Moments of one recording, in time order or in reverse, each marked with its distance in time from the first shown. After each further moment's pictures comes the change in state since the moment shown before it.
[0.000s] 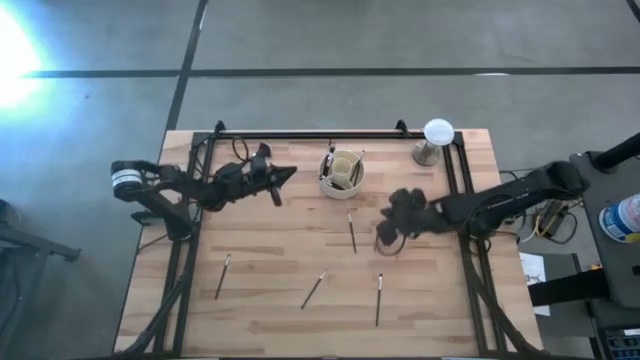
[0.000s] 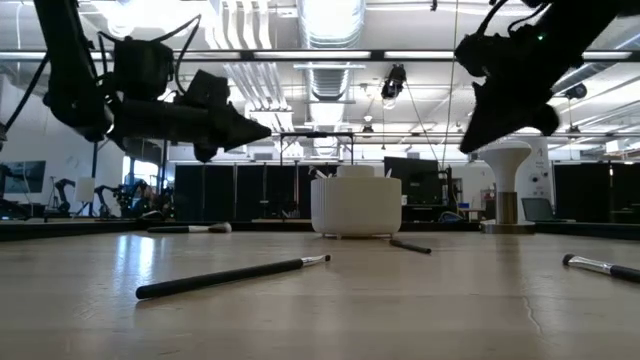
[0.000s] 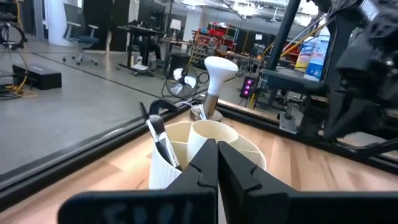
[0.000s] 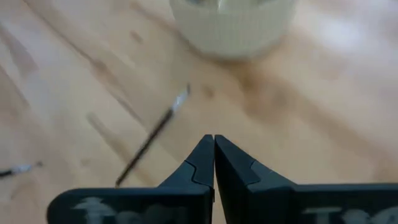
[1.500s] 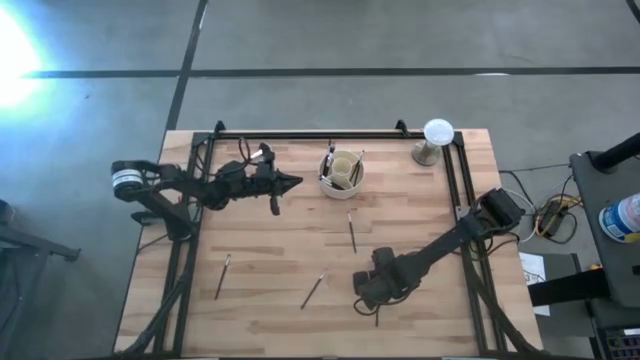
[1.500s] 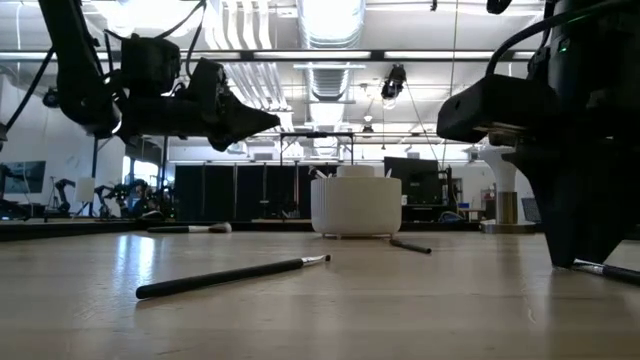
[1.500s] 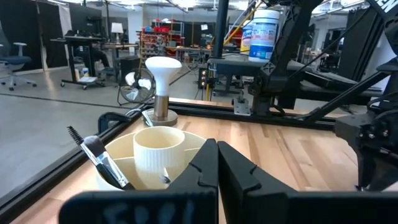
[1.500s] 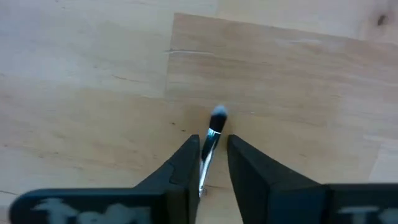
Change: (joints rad) left arm -0.002 0.005 0.040 -0.028 0.231 0.149; right arm 0.287 0.712 0.457 -0.259 -0.382 1.019
